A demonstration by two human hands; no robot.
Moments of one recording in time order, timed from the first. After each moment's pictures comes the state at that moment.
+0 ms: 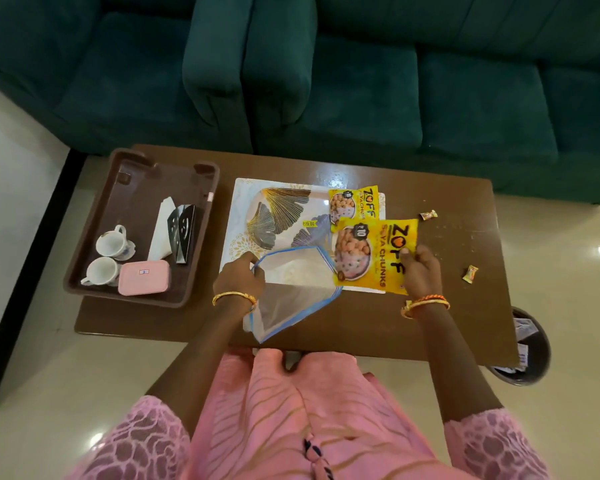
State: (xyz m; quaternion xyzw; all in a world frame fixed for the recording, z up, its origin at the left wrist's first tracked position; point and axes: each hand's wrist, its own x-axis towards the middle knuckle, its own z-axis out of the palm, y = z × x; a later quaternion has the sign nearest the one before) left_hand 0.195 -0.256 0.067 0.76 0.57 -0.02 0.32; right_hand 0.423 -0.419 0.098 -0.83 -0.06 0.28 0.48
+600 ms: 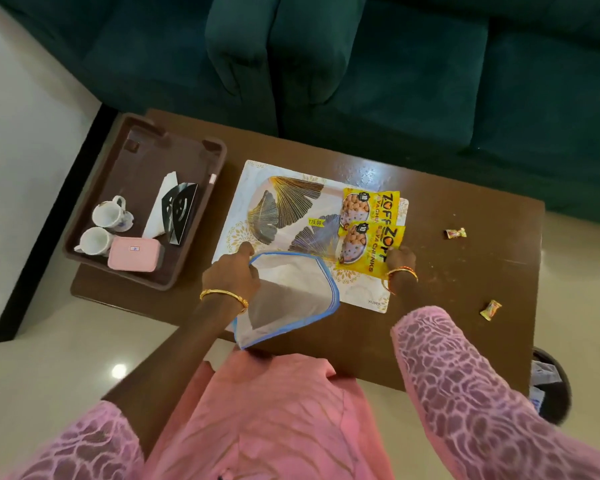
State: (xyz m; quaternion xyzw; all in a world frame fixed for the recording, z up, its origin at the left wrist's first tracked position) left_hand 0.240 -0.259 0.065 0.78 0.58 -0.10 0.20; right_hand 0.517 -0.347 -0.042 -0.85 0.06 0.38 0.37
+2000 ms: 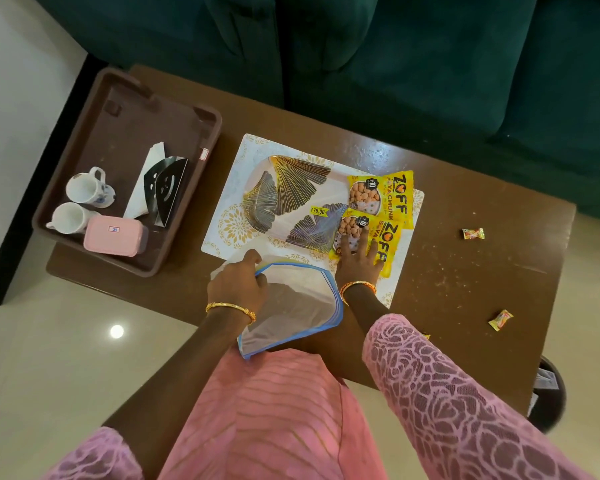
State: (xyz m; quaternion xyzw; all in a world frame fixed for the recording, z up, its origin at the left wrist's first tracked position) left_hand 0.253 -0.275 0.015 0.75 0.61 -0.09 0.25; right_hand 0.451 -0.336 -0.121 -0.85 -0.44 0.26 -0.09
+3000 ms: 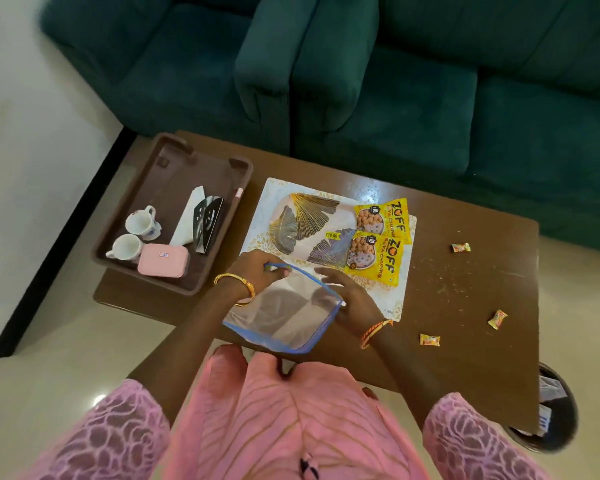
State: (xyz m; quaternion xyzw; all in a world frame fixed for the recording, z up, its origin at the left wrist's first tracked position) left_hand 0.197 -0.231 0.076 0.74 0.49 -0.05 0.46; right_hand 0.373 -0.377 0.053 -0.67 -0.59 0.37 0.25
